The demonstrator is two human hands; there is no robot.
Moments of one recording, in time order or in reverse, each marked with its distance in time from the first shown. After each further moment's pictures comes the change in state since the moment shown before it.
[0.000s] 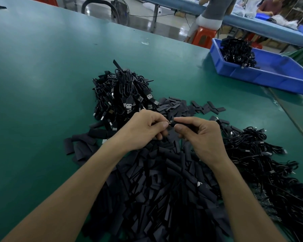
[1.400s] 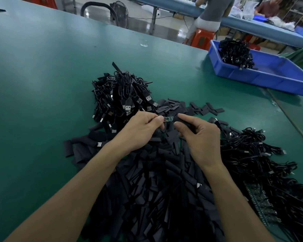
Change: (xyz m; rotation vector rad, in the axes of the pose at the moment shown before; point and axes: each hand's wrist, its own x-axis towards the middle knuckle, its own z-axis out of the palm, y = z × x) left_hand 0.004 -0.004 0.000 -0.014 0.096 -0.052; right_hand 0.000 0.009 0.014 -0.097 0.219 0.075
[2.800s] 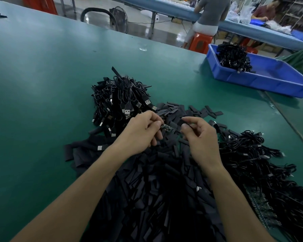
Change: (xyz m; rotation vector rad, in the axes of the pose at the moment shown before) left_hand 0.001 -0.001 0.002 -0.047 0.010 -0.010; right_hand 0.004 0.006 -0.003 0.037 0.009 0.144
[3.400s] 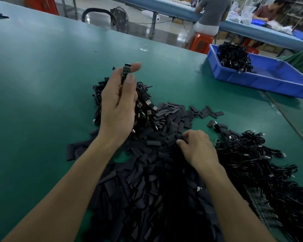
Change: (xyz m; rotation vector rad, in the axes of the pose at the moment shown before) left_hand -0.002 0.032 -0.033 -0.414 0.507 0.498; right_hand 0.001 -0.002 0.007 -0.846 -0.227 0.182
